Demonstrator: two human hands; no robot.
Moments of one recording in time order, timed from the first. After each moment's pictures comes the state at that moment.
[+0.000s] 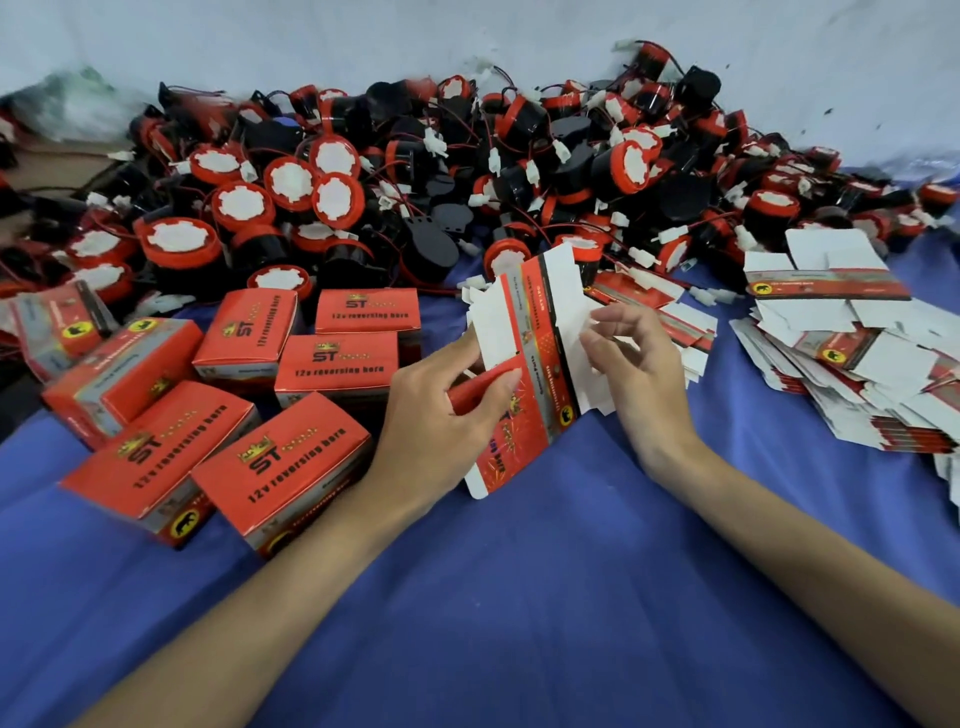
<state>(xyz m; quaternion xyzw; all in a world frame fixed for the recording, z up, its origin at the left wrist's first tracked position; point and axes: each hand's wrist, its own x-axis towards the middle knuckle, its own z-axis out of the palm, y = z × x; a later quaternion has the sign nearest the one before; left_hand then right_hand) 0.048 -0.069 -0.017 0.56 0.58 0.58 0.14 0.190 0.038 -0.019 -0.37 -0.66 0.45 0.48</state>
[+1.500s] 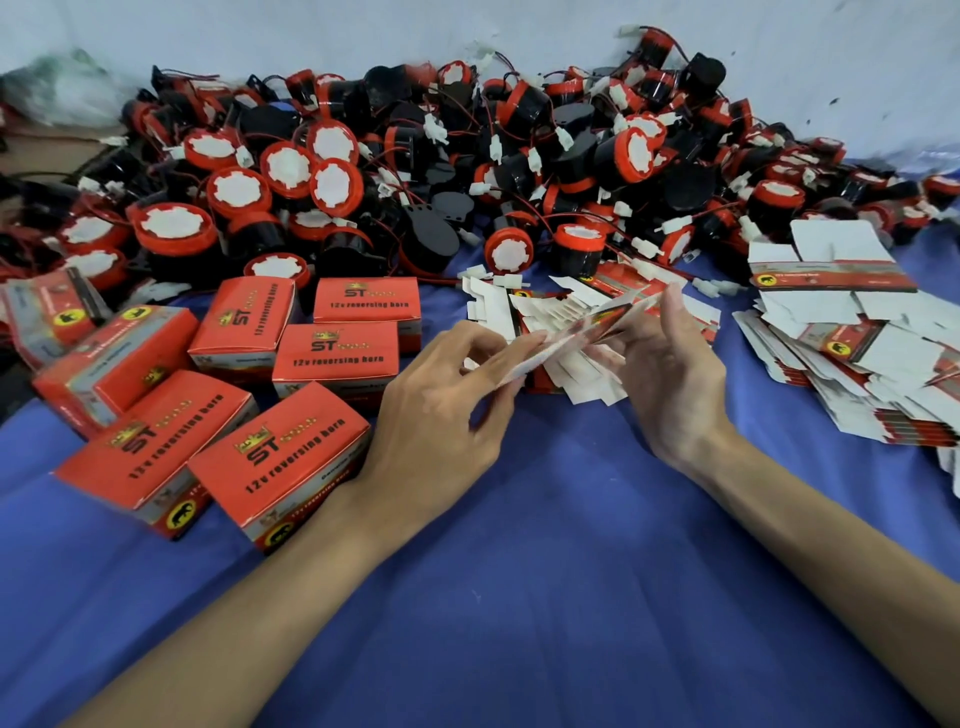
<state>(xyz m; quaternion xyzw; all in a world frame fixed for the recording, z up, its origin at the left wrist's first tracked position) 0.040 -0.068 -0.028 0.69 0.54 0.48 -0.12 0.199 0.038 -0.009 -0.24 -0.60 0.63 0.43</state>
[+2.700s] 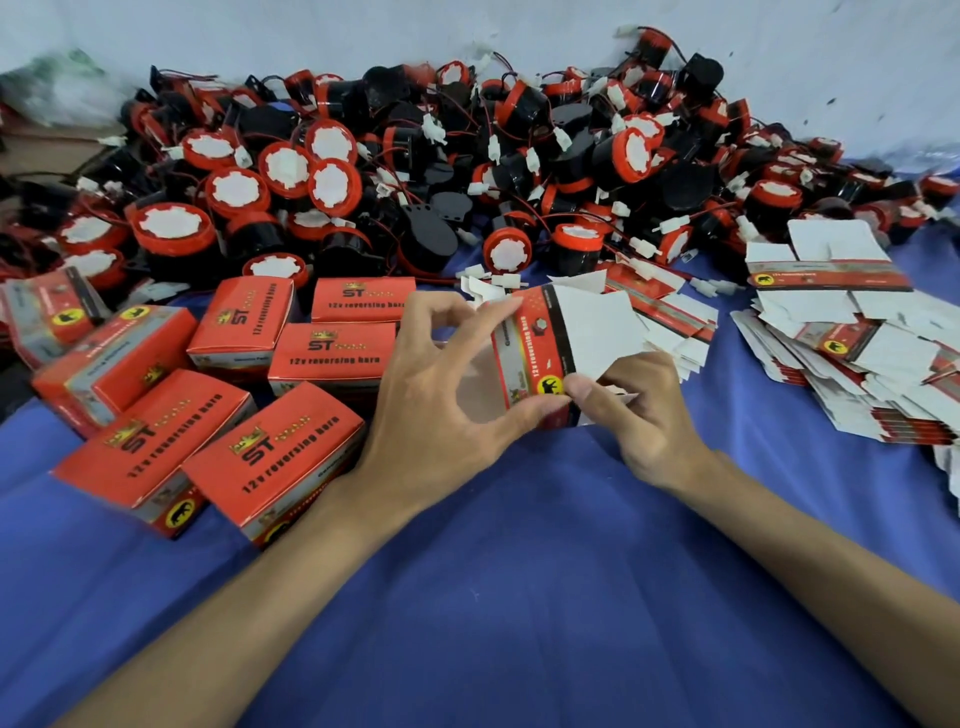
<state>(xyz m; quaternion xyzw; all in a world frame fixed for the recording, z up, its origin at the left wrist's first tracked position) 0.043 -0.073 -0.017 0.63 0.61 0.49 -0.04 0.200 0.022 -0.019 -0.15 -0.84 0.29 0.44</state>
